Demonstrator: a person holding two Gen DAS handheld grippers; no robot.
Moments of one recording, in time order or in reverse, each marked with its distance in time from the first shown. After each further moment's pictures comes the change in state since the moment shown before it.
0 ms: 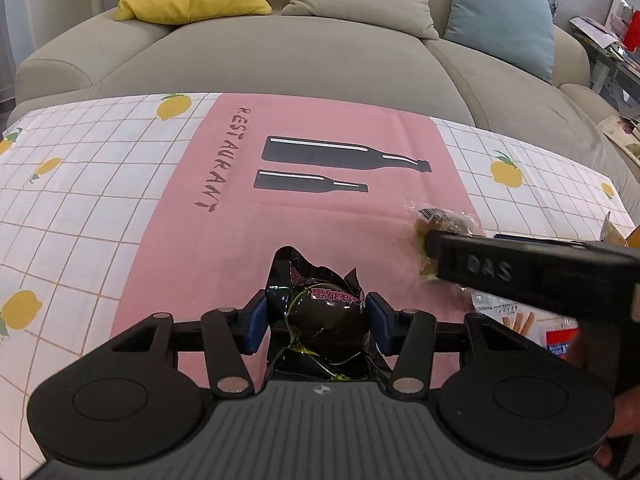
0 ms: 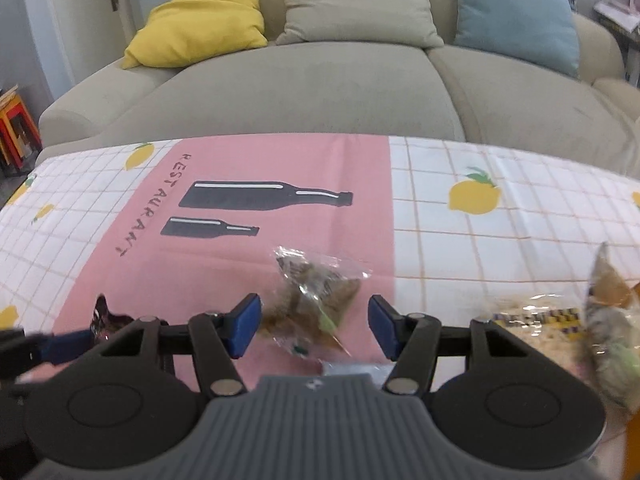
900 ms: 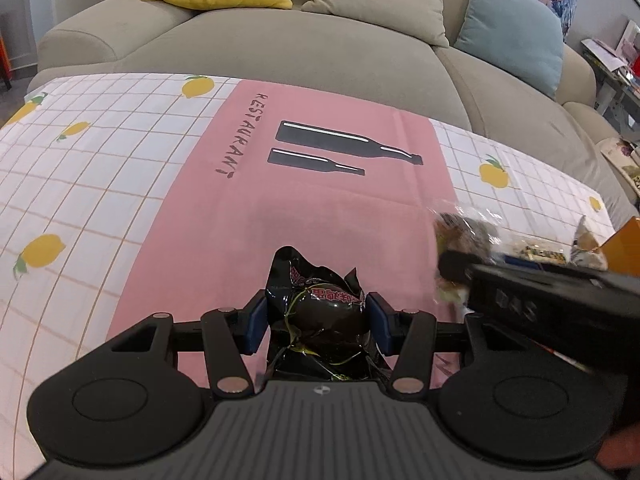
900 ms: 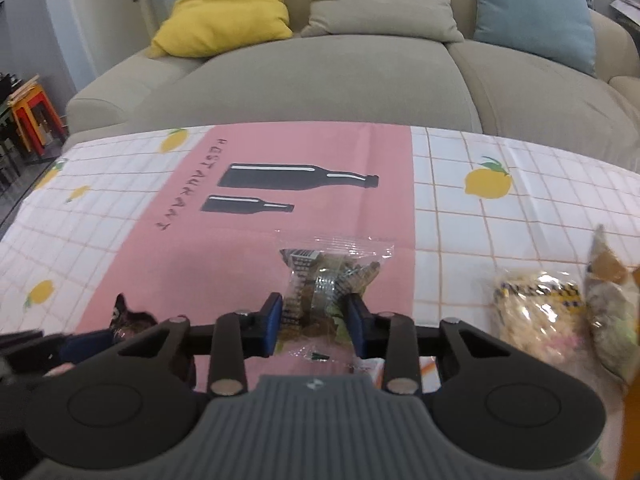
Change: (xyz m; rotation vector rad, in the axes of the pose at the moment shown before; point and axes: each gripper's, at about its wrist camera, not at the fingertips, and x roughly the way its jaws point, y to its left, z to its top) left arm -0.044 -0.001 -0.021 -0.090 0.018 -0.012; right arm -0.044 0.006 -0.019 -0.045 0.026 0.062
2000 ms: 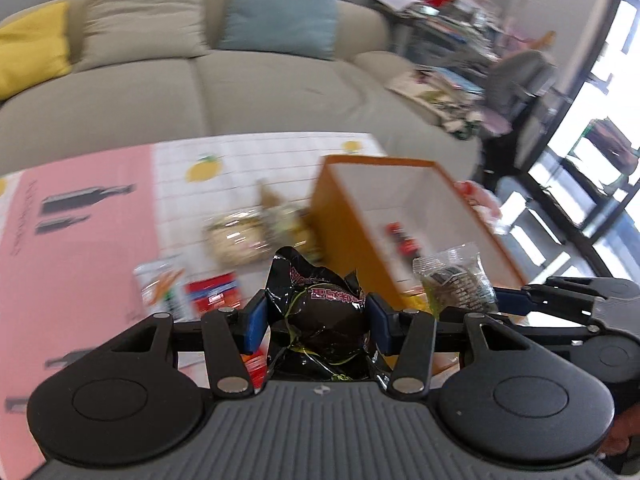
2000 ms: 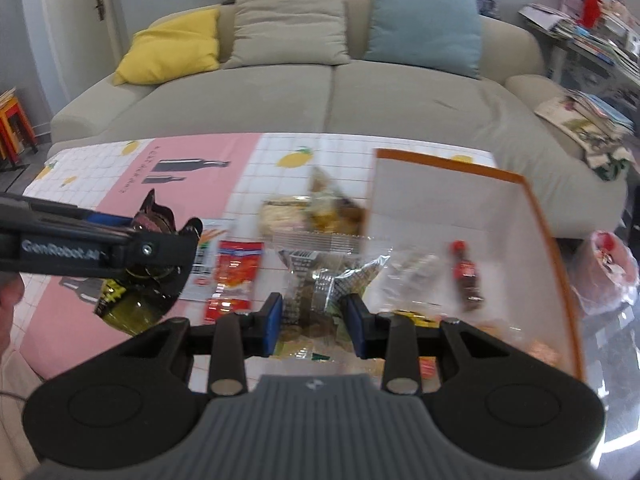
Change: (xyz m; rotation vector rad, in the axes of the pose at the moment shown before) left arm -0.117 -0.205 -0.036 0.379 0.019 -0.415; right arm -0.257 -0.159 -0.097 0.033 -0.034 -0.145
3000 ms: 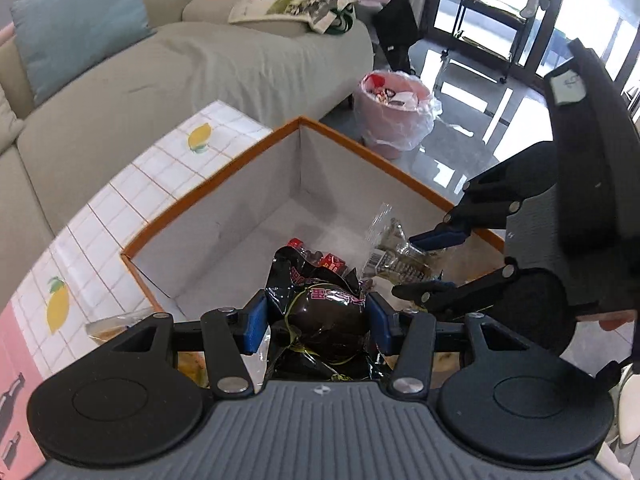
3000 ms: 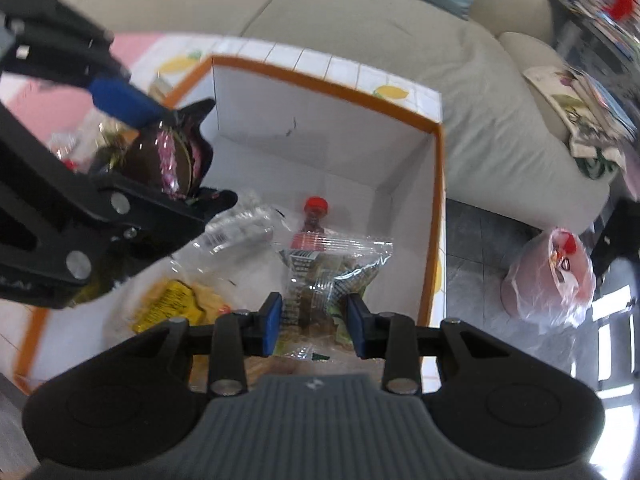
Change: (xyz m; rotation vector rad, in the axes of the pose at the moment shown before) left arm 0.169 -0.122 0.071 0.521 0.260 -0.104; right arm 0.102 -0.145 0.028 -0.201 0.292 -0.106
